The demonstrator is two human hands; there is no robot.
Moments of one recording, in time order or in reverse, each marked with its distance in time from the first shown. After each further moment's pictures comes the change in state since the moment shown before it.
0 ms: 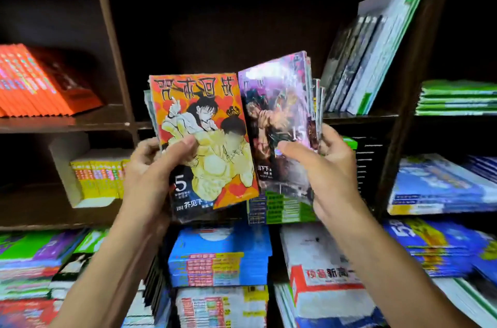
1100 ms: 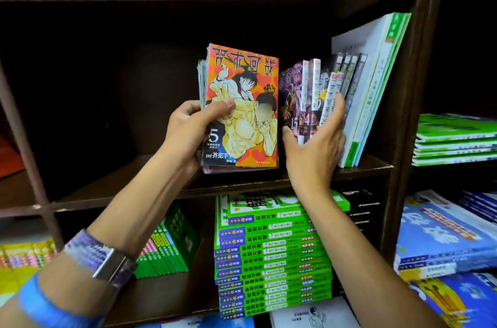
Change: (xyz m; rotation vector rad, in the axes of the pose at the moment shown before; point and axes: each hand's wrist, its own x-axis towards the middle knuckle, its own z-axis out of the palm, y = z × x) left_hand 0.189 -0.009 0.164 0.011 -0.342 -0.032; right_hand 0.183 0.018 0.001 -0.690 0.461 -0.464
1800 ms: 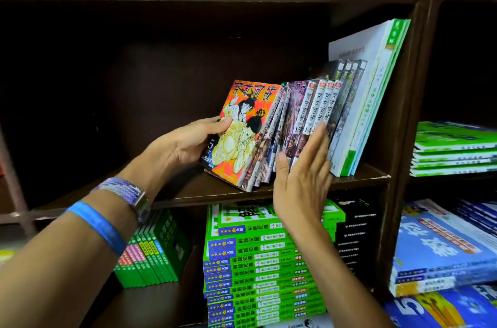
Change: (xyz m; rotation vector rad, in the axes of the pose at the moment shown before) left_hand 0.078 -0.029 -0.017 0.255 -0.461 -0.321; right_hand -0.030 0.025 0.003 -0.349 -0.133 -0.128
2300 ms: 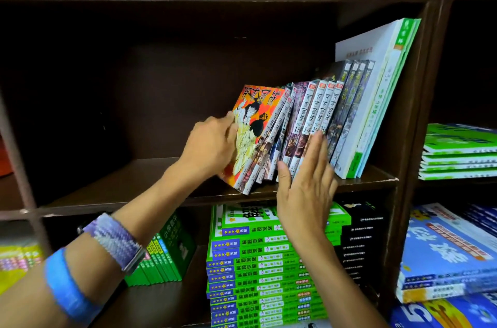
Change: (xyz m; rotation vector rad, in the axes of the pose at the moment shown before) left_hand -0.032 -0.003 0.050 1.116 0.605 0.353; right_hand -0.010 0.006 0.002 -0.043 0.022 -0.045
